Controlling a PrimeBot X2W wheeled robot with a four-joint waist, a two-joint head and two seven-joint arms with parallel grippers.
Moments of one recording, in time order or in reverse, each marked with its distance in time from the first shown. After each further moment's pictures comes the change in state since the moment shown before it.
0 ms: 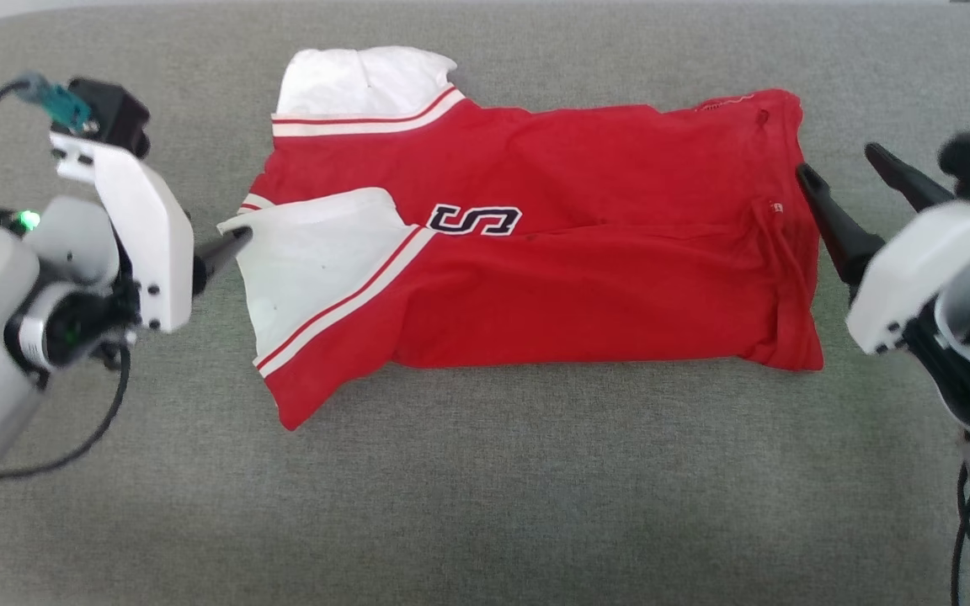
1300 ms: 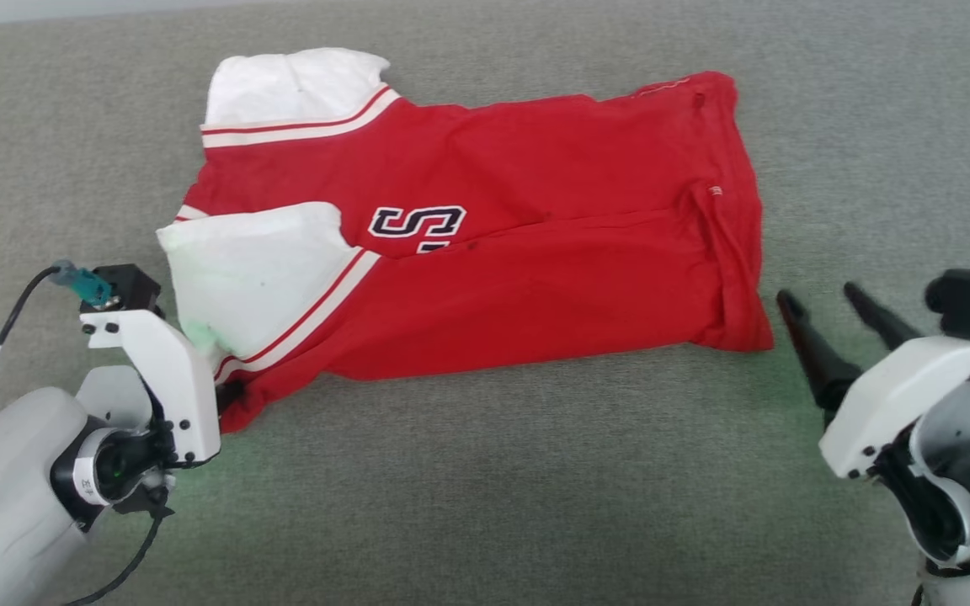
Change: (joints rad) left arm 0.308 0.014 0.007 -0.075 -0.169 0.204 -0.052; right arm 0.335 0.213 -0.184 -0.294 -0.074 0.000 0.140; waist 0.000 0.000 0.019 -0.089
